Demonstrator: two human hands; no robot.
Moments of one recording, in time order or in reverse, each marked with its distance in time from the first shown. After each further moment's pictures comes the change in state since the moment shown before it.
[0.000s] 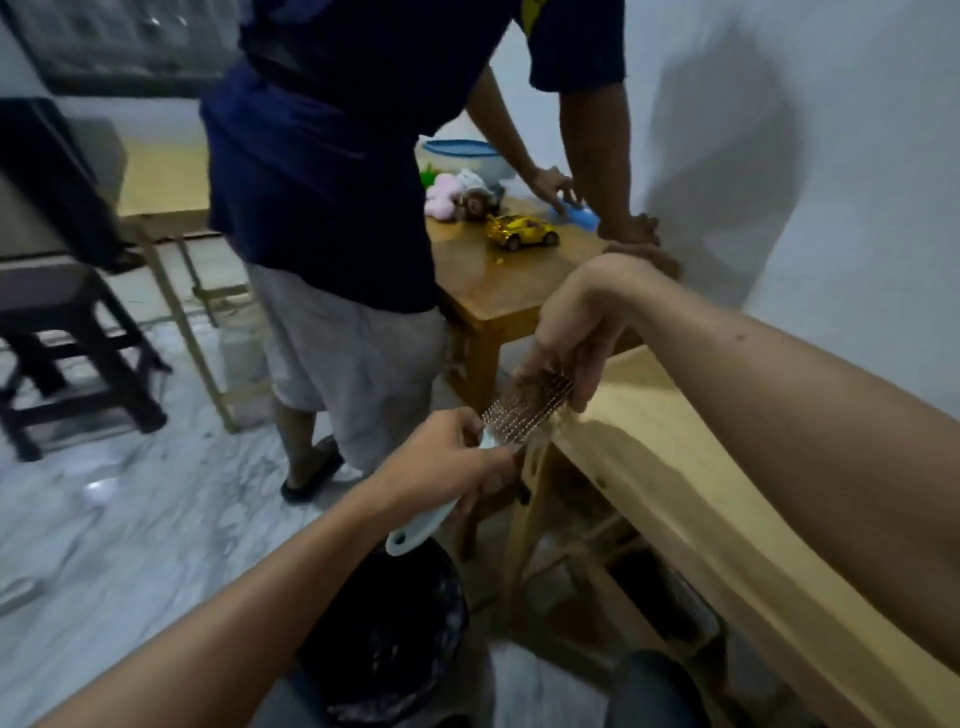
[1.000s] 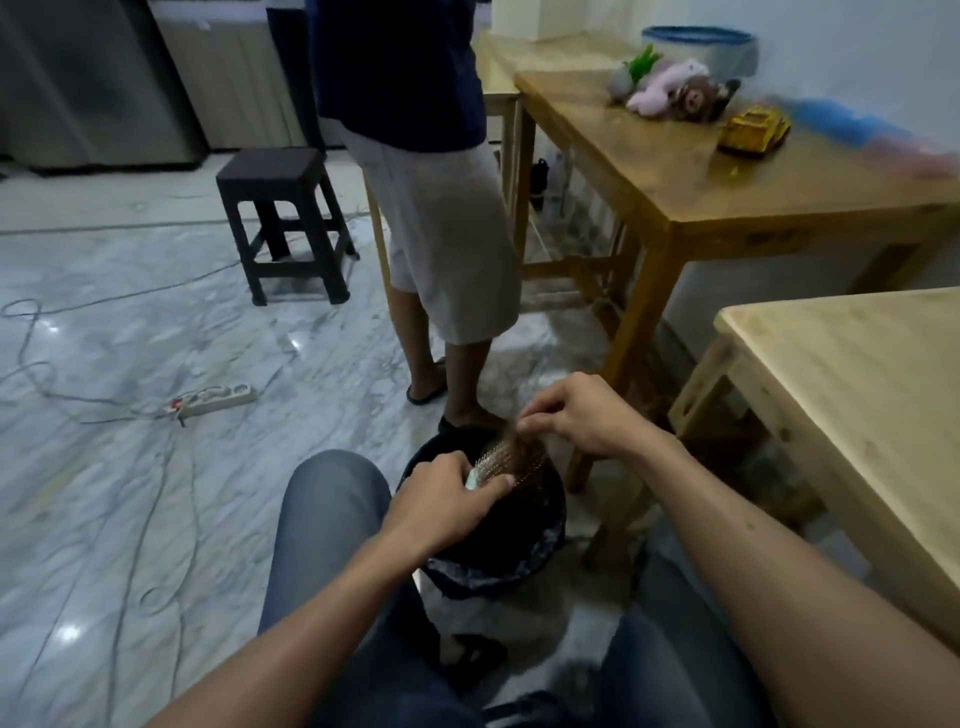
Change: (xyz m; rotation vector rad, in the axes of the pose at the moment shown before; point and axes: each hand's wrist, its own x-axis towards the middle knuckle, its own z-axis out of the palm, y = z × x) left_hand -0.085 -0.179 0.029 0.458 0.525 -0.400; right_hand 0.132 -0.009 0.219 0.062 0.281 -0.790
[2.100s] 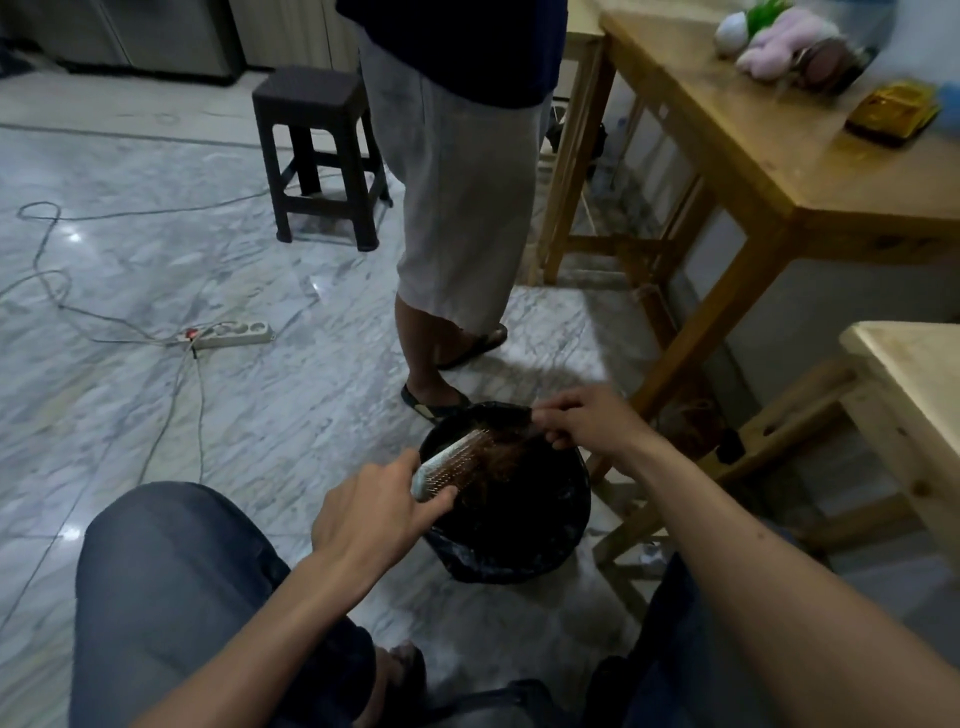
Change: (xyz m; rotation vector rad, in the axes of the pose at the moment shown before) left_hand -0.009 -0.093 -0.010 0.230 0.140 -0.066; right_hand 0.062 0.017 0.066 0.456 -0.035 0.295
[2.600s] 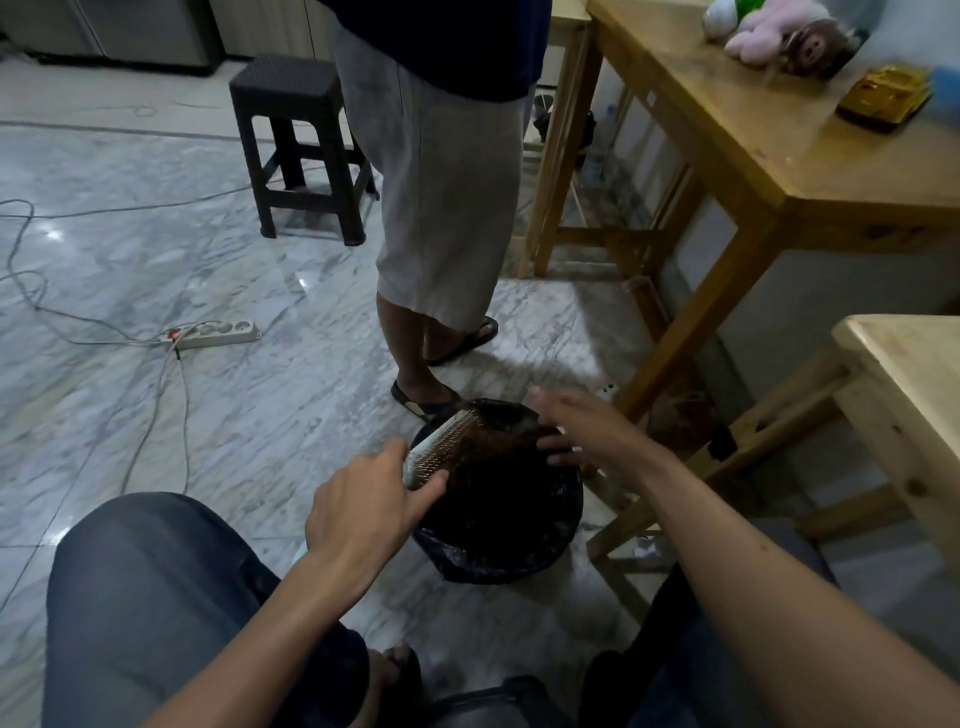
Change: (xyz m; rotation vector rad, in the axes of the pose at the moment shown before) left_hand 0.012 0.012 0.003 -0.001 0.074 -0.057; right_hand -0.001 0.018 -0.005 0.194 -0.072 0.123
